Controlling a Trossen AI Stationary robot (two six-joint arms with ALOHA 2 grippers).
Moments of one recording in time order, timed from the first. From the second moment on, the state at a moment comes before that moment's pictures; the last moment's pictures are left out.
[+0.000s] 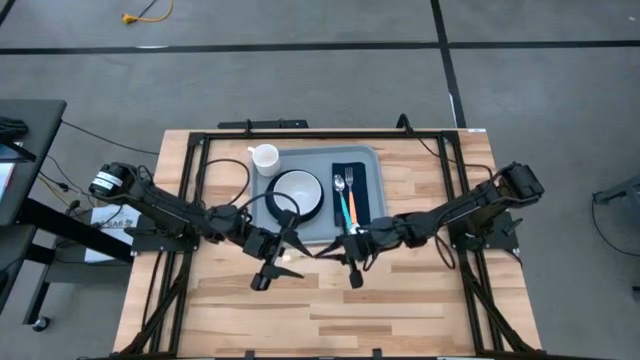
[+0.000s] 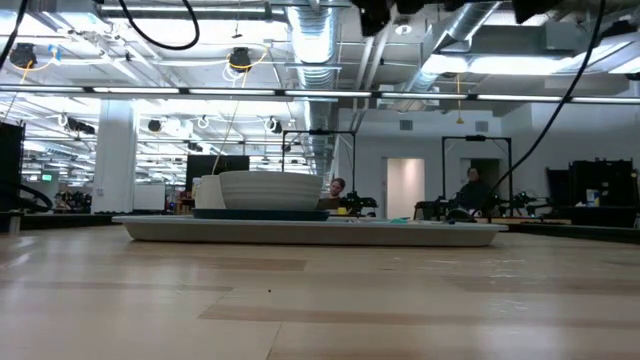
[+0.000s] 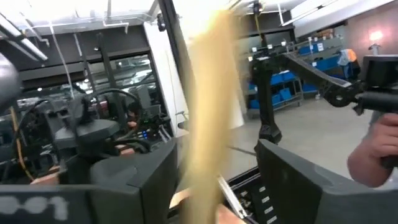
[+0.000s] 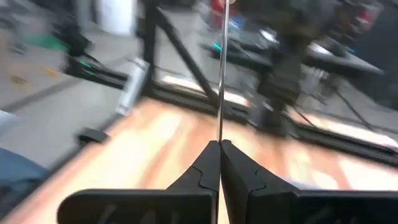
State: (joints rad) left arm -0.30 1.40 0.75 0.95 0.19 0.22; right arm 0.31 1.60 0.89 0.54 0.05 -0.21
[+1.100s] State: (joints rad) left arm -0.41 1.40 0.80 0.77 -0.48 0.24; right arm 0.24 1.23 0.89 -0.83 0.97 -0.05
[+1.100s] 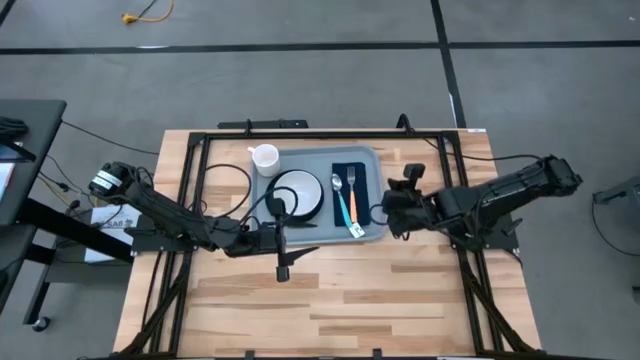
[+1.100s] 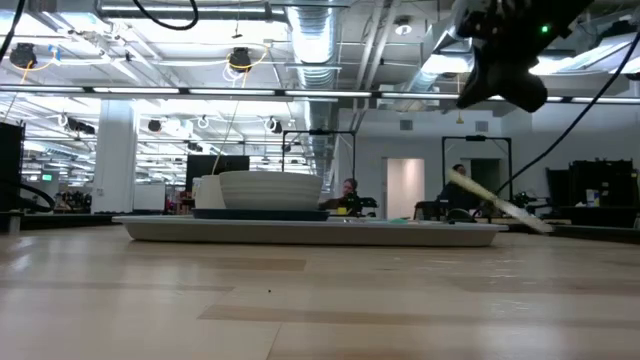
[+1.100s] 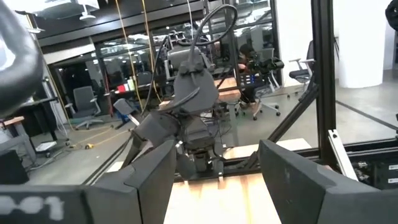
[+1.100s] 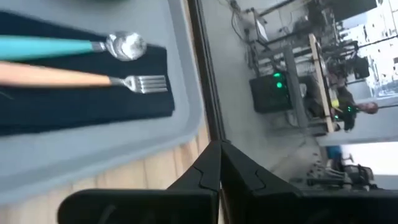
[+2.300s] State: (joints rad) left arm -0.15 1.33 1.02 -0.46 -0.43 -0.27; right arm -0.52 1.23 0.89 -1.04 0.38 0.17
